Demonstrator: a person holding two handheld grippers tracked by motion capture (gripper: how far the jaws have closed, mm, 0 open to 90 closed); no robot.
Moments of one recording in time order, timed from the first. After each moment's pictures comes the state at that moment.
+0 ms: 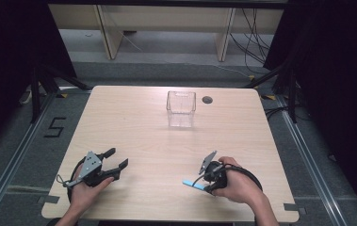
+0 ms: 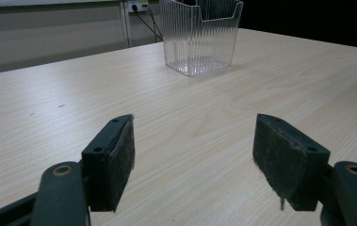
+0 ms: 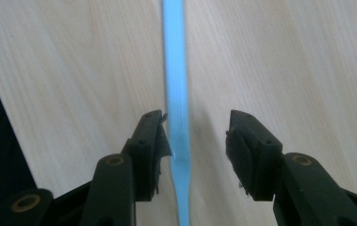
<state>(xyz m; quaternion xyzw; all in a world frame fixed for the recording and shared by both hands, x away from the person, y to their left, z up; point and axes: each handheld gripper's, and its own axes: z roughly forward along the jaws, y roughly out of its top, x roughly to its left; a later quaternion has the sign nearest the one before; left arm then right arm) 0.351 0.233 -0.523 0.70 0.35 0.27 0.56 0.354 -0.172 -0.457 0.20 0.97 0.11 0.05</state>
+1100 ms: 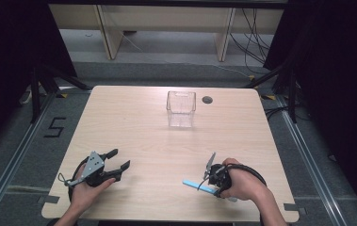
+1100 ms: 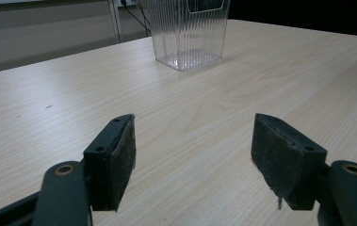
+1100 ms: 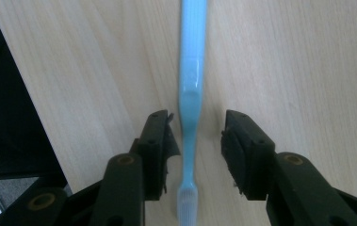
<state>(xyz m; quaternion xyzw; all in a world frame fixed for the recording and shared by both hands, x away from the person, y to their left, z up) 0.352 0.229 -0.523 0.72 0.33 0.26 0.55 0.357 -0.182 -0.465 0.16 0.99 0.03 0.01</state>
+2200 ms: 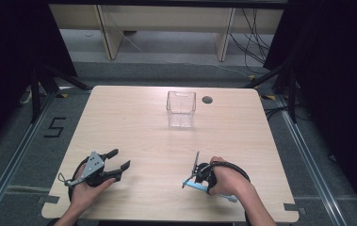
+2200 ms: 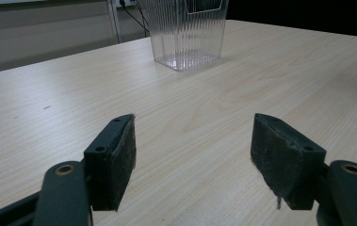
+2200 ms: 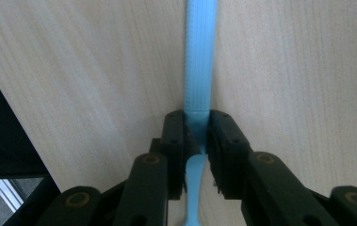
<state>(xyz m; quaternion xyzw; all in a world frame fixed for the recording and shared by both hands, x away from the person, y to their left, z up) 0.351 0.229 -0.523 0.72 0.33 0.26 0.55 0.368 -0.145 -0.478 0.17 0.98 -0.01 -0.02</state>
